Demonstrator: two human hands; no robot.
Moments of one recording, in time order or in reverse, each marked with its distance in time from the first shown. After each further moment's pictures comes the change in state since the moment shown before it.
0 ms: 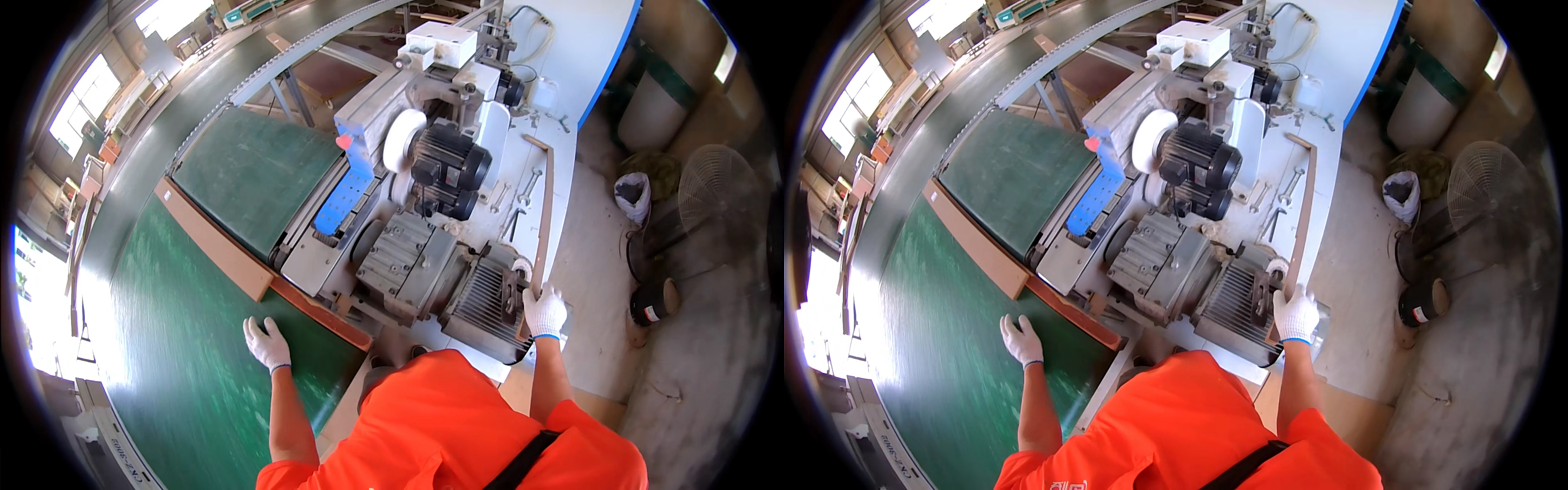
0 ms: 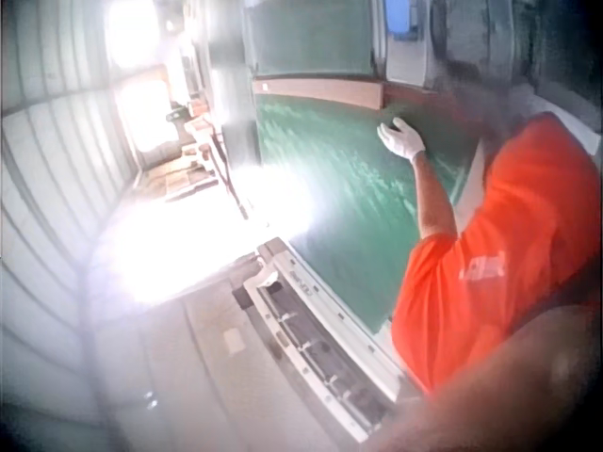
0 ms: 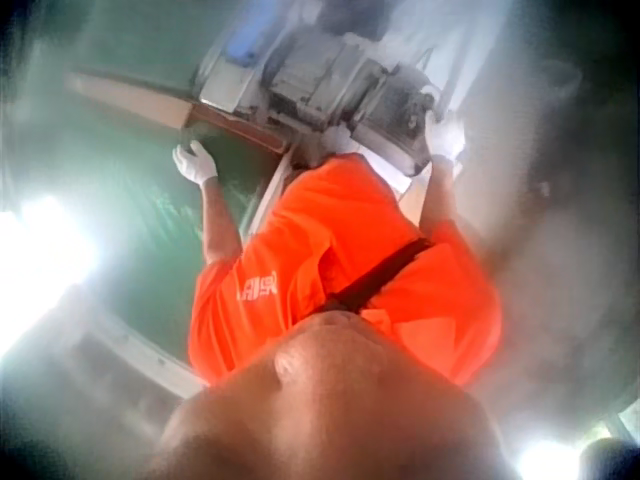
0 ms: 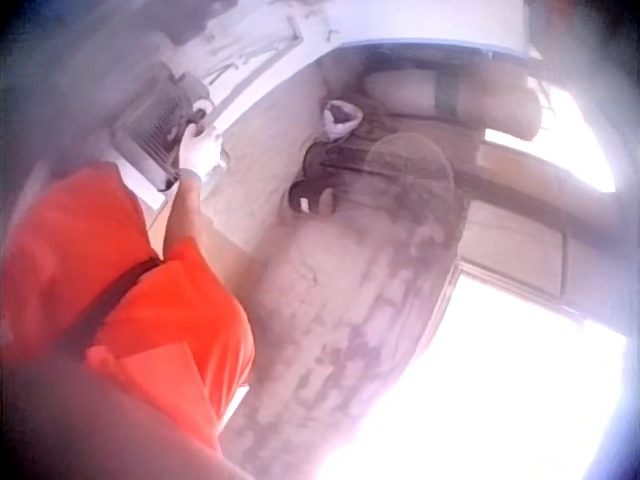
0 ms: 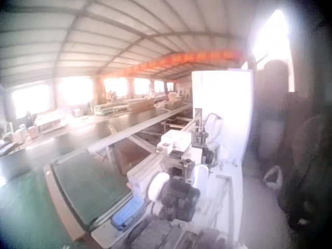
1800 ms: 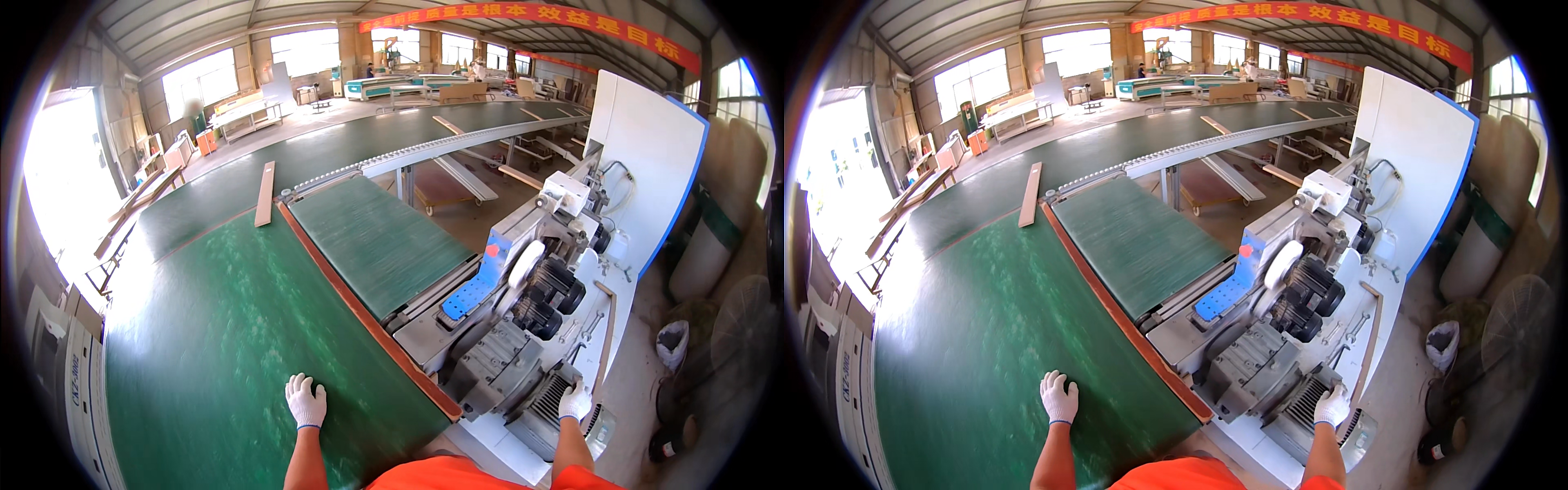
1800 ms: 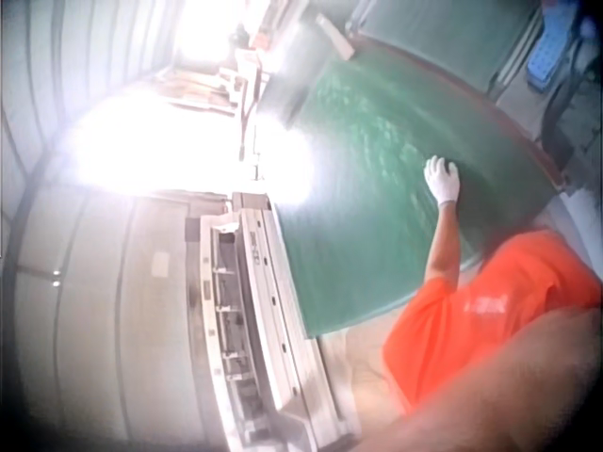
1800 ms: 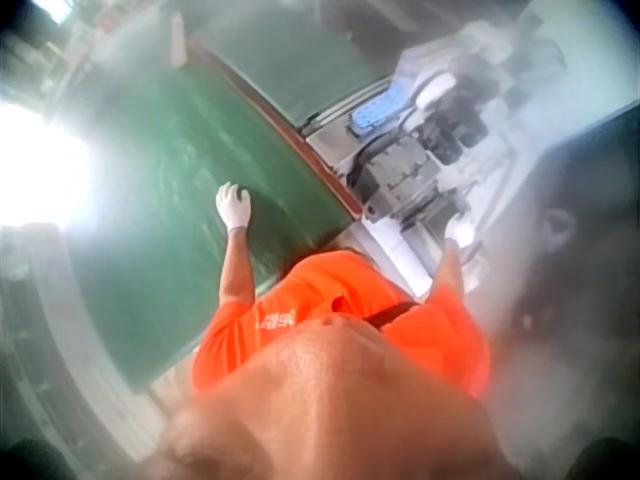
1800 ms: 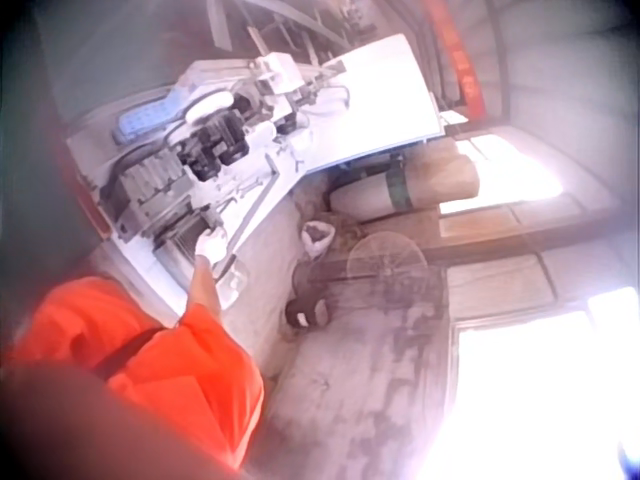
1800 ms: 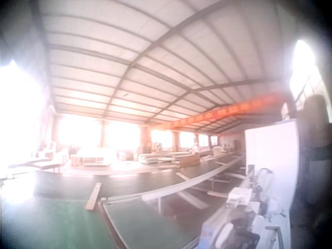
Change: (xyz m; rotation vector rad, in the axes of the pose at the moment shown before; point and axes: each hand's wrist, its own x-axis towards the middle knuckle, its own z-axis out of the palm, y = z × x) left_hand 0.015 -0.132 -0.052 -0.050 0.058 0.118; right_hand 0.003 -0.043 0.099 -0.109 0.206 -0.020
